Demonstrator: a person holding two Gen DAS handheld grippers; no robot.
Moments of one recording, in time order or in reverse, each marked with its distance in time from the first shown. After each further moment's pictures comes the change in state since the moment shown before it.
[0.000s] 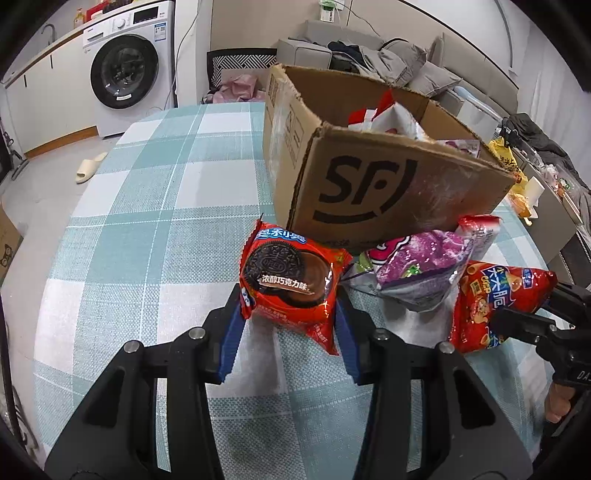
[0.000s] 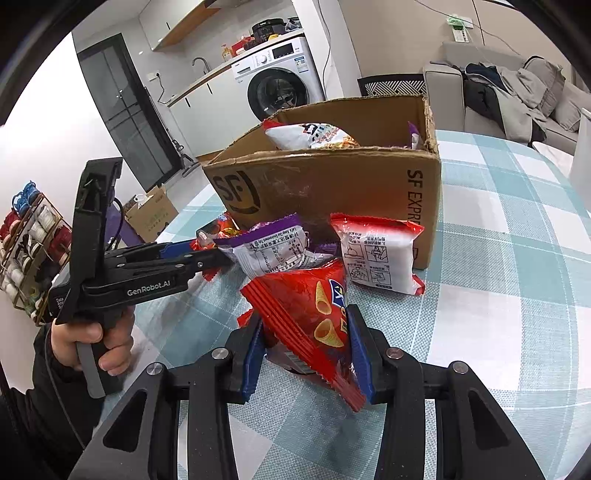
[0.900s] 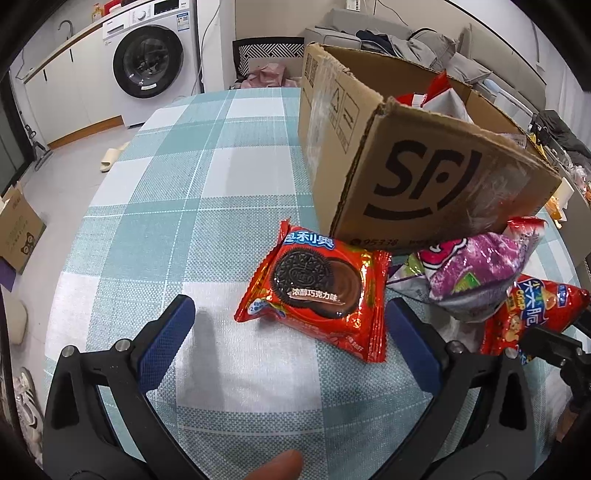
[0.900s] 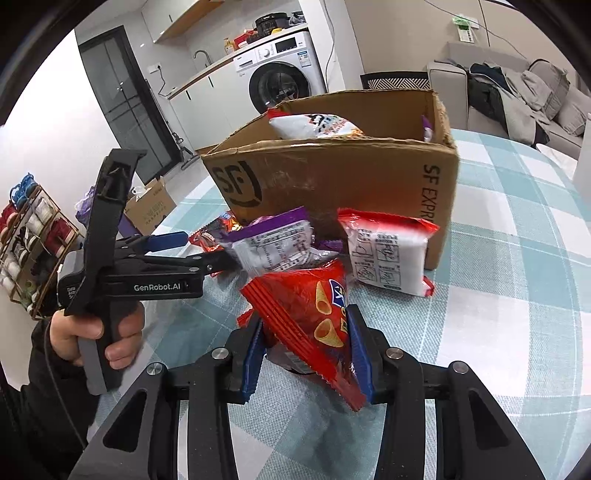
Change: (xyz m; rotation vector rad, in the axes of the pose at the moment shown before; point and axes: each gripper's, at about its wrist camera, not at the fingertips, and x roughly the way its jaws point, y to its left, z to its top) left arm 0.030 0.013 0.009 -0.033 0.057 0.124; right arm 0.009 0.005 -0.001 -0.014 0.021 -0.008
